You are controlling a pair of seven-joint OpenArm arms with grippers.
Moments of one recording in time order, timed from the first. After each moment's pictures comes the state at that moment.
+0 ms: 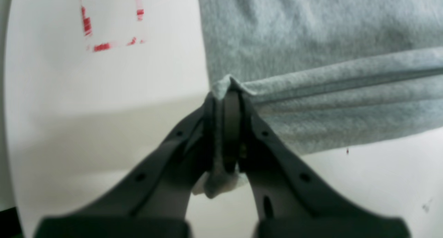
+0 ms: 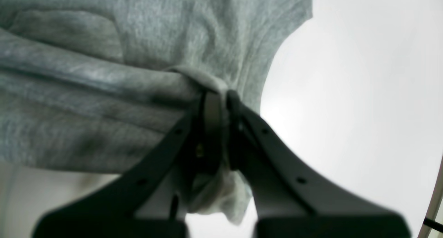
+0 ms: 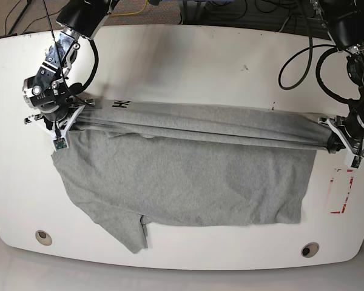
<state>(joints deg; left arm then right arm) -3.7 -23.1 -28.4 93.2 -25.4 -36.5 63.1 0.9 3.5 32.1 100.4 -6.6 41.2 -58.9</state>
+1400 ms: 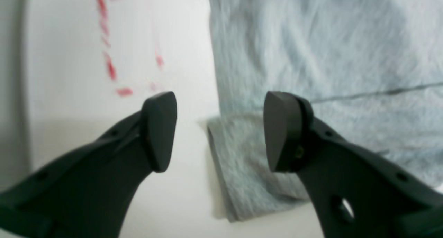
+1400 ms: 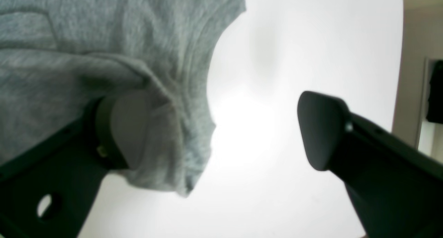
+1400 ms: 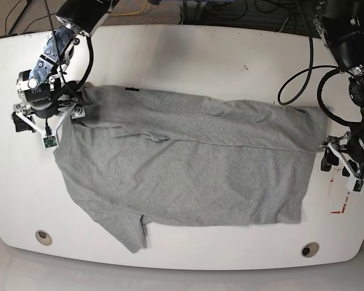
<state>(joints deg) -12.4 -23.7 -24.7 91.7 -23.4 -35.4 63.3 -1.0 2.3 32.9 109.9 -8.1 40.6 -64.9</state>
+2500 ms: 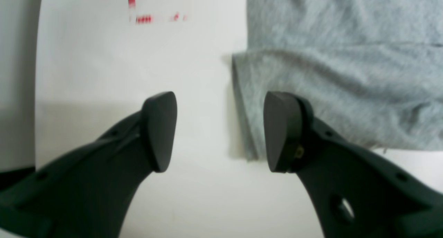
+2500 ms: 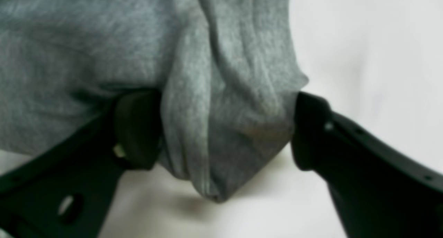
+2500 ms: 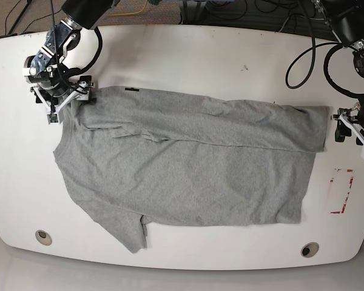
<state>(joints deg) -1.1 -23.5 -34.7 94.1 -23.3 -35.8 63.3 -2.7 1.3 43.0 90.5 1.3 40.8 -57.3</state>
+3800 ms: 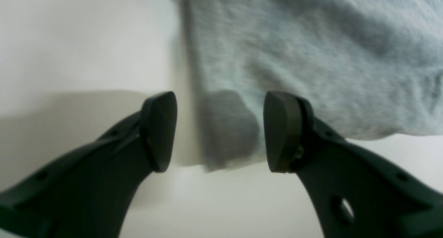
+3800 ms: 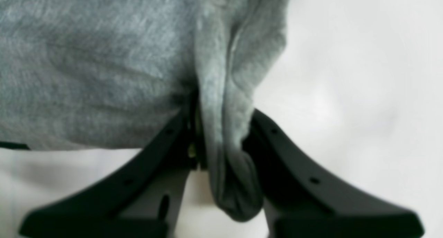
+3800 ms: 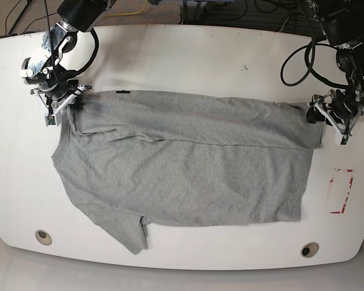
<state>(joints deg) -0.9 -20.1 -27.9 79.3 -23.4 -35.6 58.6 -2.2 2.5 42.9 88.0 2.9 41.0 -55.8</state>
